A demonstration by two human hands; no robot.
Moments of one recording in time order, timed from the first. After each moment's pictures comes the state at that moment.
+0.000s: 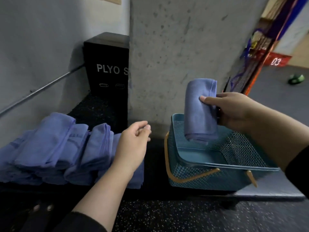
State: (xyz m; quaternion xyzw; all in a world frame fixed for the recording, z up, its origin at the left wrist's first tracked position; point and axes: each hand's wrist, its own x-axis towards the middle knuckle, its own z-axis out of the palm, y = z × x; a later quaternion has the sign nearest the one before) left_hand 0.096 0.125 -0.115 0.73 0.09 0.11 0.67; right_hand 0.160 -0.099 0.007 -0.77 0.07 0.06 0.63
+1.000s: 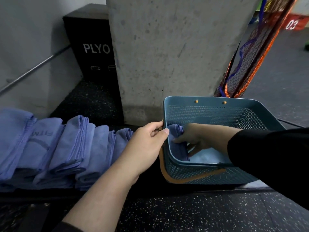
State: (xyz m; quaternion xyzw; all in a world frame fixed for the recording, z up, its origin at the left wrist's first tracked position) left_hand 0.131 0.072 -0.142 0.78 0.07 -0.06 0.62; right_hand 0.236 -0.101 -0.178 -0.85 0.14 0.36 0.37
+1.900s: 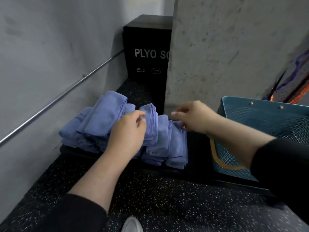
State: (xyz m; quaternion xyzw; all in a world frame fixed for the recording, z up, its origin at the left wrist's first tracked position) left_hand 0.047 0.251 -0.130 0.91 0.16 0.15 0.36; right_hand 0.148 0.070 -0.099 -0.90 -0.13 0.13 0.39
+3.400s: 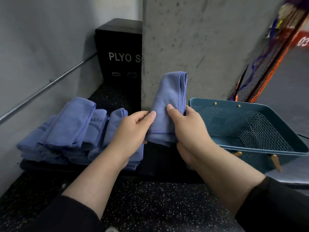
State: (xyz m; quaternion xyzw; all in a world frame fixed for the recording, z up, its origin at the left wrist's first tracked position) left_hand 0.065 0.176 -0.109 0.75 0.04 0.06 0.66; right_hand 0.086 0.040 -0.085 -0.68 0.05 0.01 0.73
